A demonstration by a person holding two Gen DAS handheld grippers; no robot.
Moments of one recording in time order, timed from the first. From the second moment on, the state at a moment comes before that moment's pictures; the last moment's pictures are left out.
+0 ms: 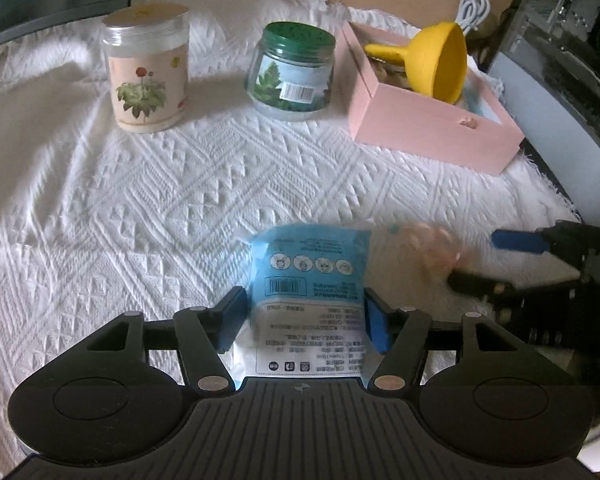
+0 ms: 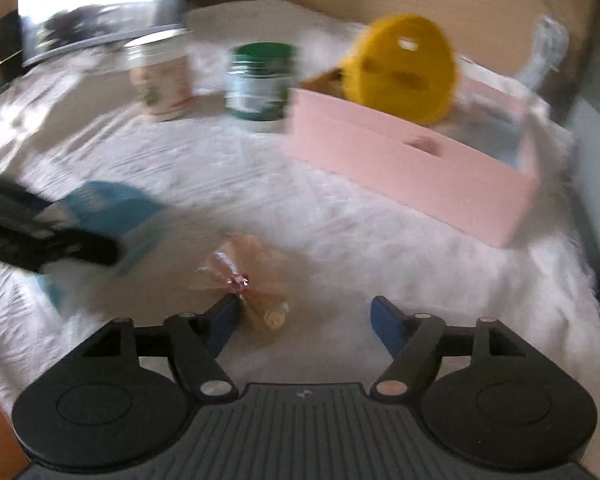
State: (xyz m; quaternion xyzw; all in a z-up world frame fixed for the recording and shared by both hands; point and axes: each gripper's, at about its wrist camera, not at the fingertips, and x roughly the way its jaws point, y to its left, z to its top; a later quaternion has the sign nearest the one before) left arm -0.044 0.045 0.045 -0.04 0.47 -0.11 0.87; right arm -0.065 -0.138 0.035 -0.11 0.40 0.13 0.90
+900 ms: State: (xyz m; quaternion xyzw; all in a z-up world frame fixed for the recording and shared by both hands) left arm -0.056 0.043 0.046 -0.04 0.44 -0.10 0.89; right arm -0.067 -0.105 0.025 -0.07 0.39 0.17 0.90
